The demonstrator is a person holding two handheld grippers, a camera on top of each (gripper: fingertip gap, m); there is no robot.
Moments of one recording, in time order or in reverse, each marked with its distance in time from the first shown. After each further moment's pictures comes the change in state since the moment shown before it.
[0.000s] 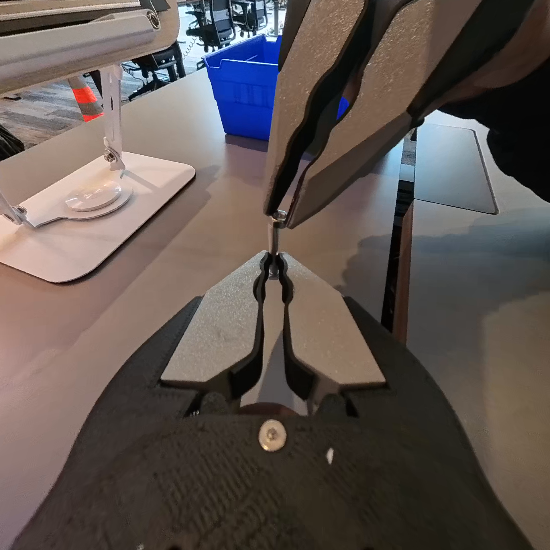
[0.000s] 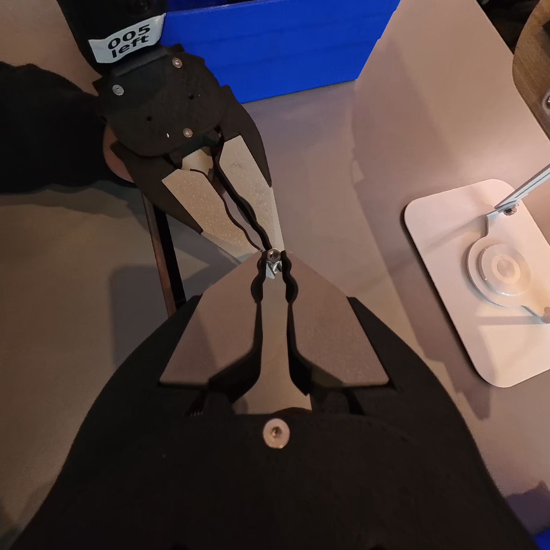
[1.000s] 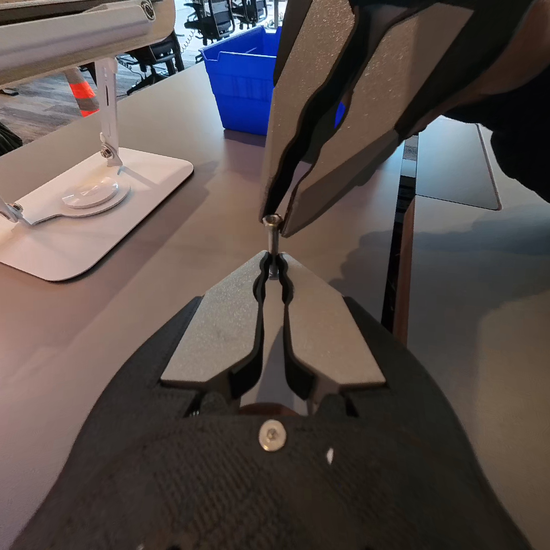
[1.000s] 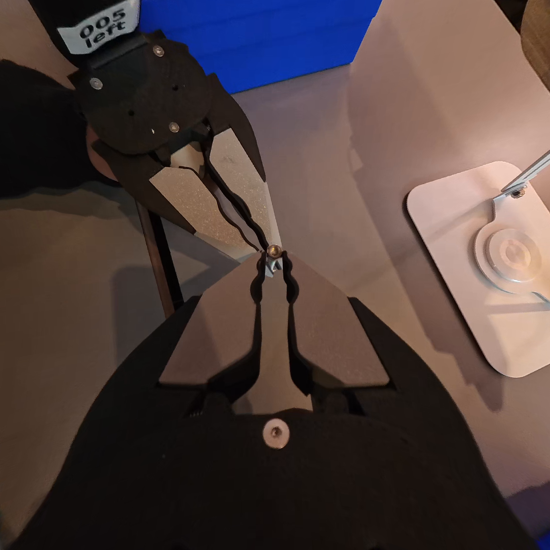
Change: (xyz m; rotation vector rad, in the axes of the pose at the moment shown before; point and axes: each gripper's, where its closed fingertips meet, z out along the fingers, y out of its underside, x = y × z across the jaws) left arm 0.001 0.002 0.002 -0.016 -0.002 0.003; right arm 0.002 0.008 0.006 -0.017 0.017 0.039
